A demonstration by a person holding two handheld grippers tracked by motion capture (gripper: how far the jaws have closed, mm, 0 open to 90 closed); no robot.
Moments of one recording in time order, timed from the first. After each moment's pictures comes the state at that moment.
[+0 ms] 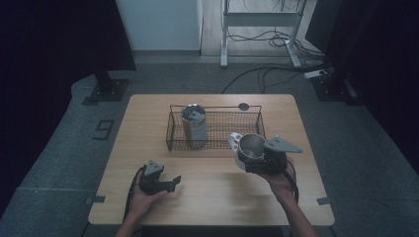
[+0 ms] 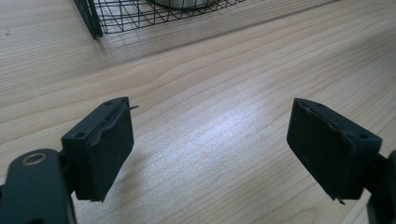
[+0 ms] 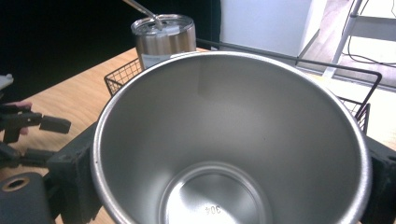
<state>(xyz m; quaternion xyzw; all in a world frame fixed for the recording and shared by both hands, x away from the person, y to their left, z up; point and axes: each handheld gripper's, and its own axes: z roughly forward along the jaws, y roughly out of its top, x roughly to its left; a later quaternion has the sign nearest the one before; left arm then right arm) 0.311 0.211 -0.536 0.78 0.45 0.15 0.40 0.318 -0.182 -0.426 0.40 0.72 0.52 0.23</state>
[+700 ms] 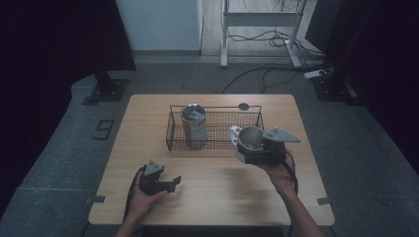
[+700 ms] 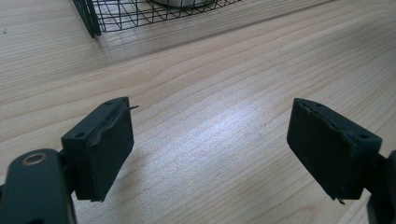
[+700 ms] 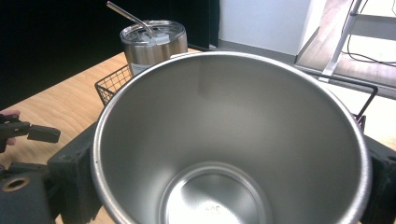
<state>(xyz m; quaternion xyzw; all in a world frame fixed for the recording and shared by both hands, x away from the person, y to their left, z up) 0.311 0.211 -0.536 0.78 0.45 0.15 0.40 0.339 -0.181 -0.416 0.40 0.72 0.51 0.23</state>
